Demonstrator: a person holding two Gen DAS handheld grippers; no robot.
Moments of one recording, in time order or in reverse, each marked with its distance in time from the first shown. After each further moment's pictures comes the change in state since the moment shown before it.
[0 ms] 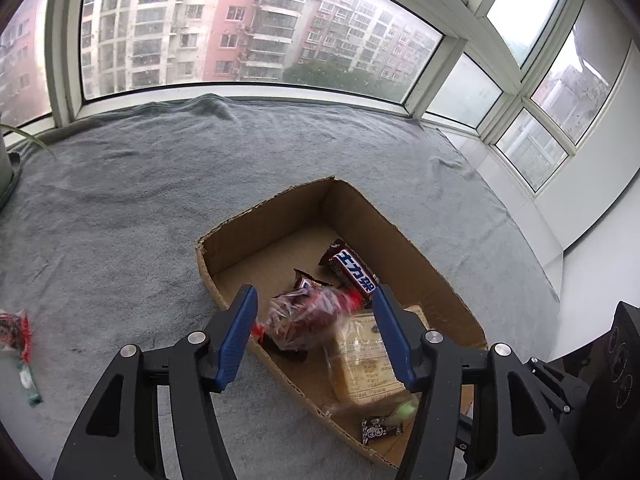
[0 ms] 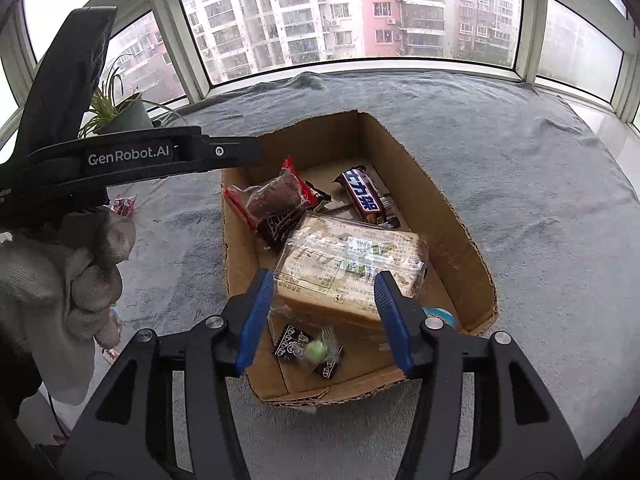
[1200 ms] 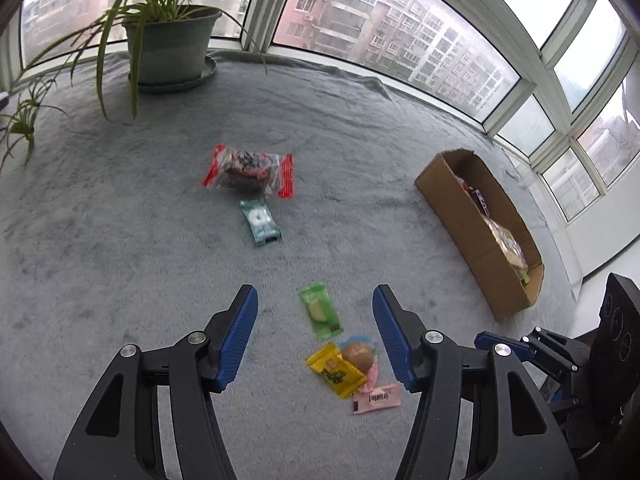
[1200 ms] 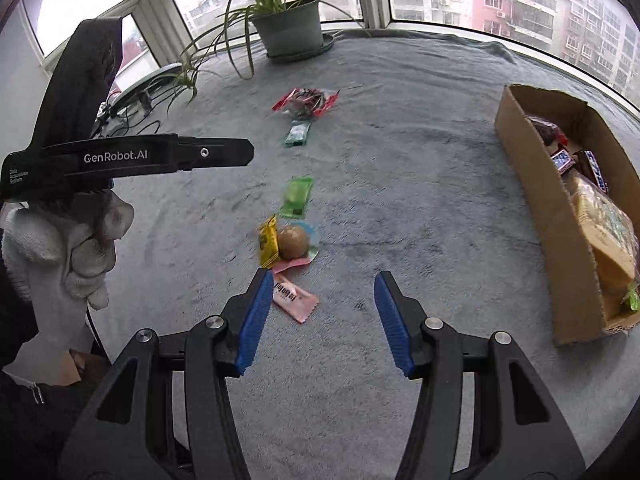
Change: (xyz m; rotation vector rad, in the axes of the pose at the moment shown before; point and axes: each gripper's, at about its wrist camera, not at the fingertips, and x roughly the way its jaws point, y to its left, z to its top) left arm -0.135 0.179 -0.137 -0.200 0.024 0.120; right arm 0.029 0.213 -0.089 -0.306 0.184 0.288
